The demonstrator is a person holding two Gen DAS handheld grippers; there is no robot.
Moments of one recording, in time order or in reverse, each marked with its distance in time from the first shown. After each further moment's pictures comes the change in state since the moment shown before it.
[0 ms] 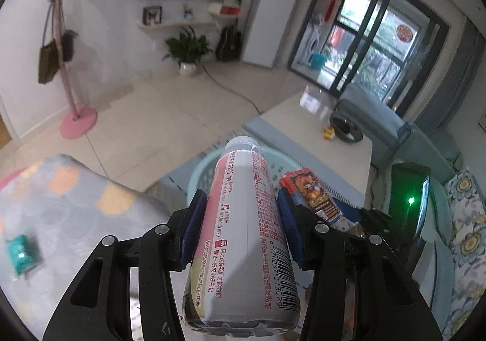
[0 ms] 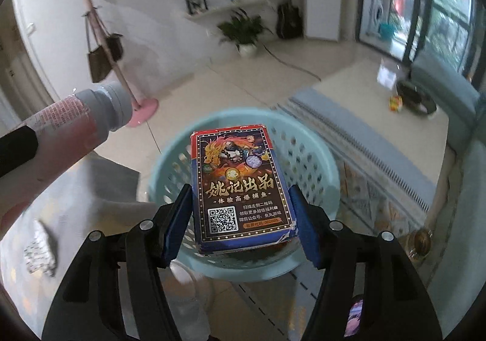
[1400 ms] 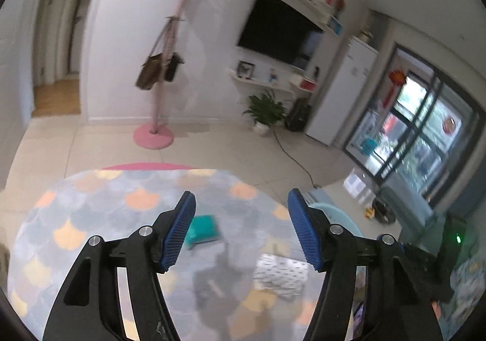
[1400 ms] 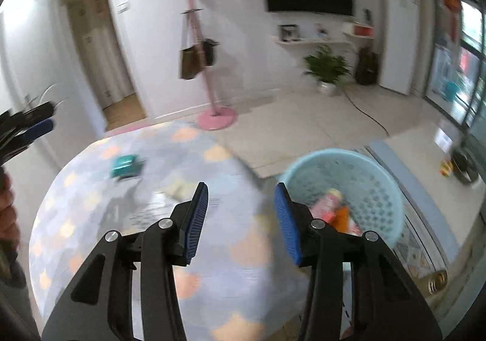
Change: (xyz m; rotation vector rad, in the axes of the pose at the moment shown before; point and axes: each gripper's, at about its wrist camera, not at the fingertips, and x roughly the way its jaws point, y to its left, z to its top) left arm -0.227 0.163 -0.071 -0.311 -0.348 0.221; right arm -0.116 0.141 -0.030 -0.321 -0.137 0.296
